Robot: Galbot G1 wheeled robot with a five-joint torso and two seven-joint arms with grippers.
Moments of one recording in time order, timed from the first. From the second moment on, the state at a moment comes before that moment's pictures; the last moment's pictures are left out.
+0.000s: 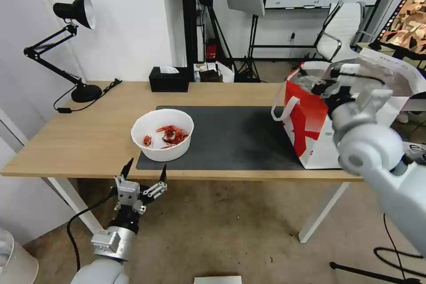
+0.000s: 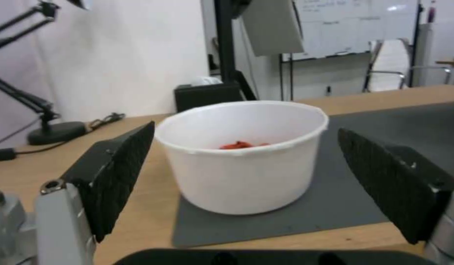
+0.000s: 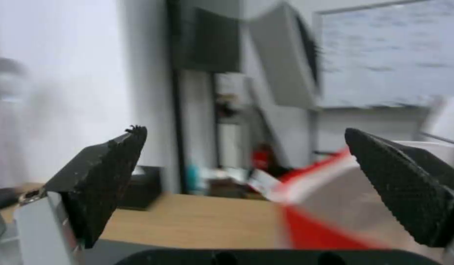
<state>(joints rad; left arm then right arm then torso) 1.70 -1.29 -0.54 -2.23 -0.11 -0.12 -0.07 -0.82 0.73 0.19 2.09 0.89 -0.10 0.38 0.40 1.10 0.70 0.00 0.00</state>
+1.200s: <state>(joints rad) 1.74 -1.32 -0.54 -2.21 -0.08 -0.15 -0.06 -1.64 1.05 0.33 2.05 0.35 0.24 0.11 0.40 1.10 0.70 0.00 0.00</state>
